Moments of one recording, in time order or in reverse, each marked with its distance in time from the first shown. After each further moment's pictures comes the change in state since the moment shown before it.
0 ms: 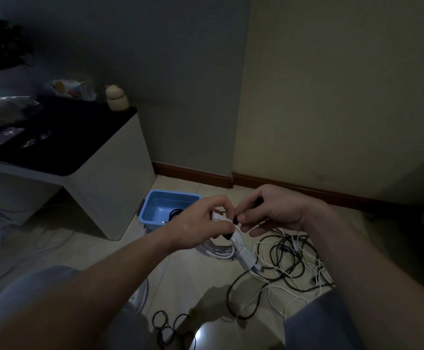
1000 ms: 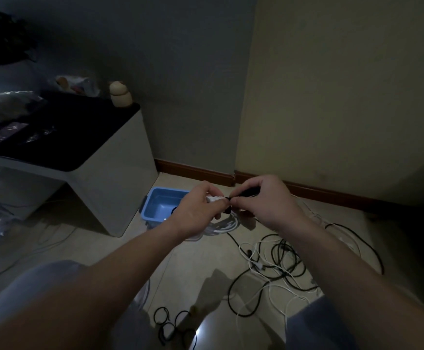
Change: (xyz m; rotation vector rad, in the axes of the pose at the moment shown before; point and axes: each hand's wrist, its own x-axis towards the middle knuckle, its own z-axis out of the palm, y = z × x) left_hand 0.012 -0.012 -0.001 -0.040 0.365 -0.178; right_hand 0.004 -0.008 0.045 -0.180 0.590 -0.298
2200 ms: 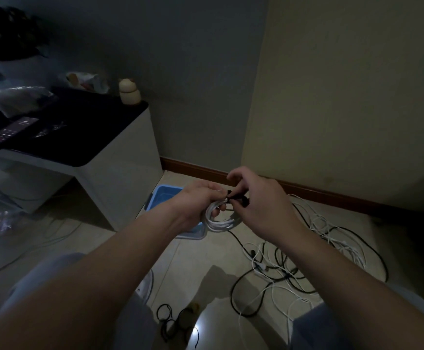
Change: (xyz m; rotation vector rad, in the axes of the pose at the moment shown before) left_hand 0.016 0.001 -0.021 -0.480 -0.225 -0.237; right_hand -0.009 -0.007 0.021 -0.508 0.107 -0.472
